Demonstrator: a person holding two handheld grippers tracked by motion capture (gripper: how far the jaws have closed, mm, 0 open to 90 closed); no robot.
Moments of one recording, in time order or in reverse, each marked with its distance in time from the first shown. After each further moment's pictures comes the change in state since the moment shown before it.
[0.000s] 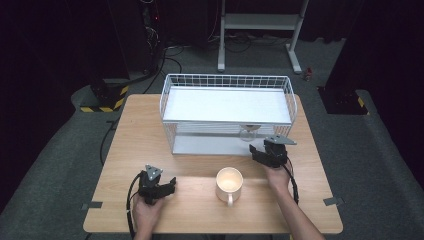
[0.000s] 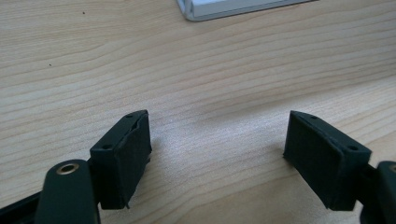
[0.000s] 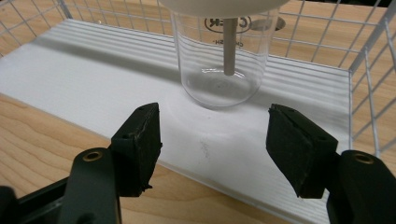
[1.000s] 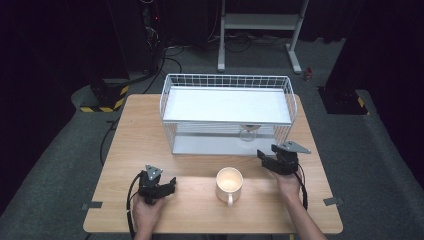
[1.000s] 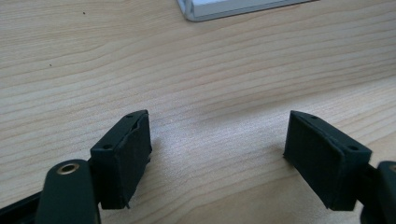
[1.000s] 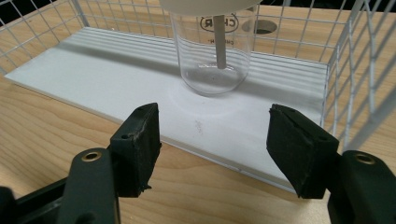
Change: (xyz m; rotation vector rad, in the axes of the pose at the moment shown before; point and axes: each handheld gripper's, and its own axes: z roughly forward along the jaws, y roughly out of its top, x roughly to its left) left arm 0.000 0.000 0.000 -0.001 0.002 -0.001; right arm -0.013 -0.014 -0.034 -0.044 0.038 0.010
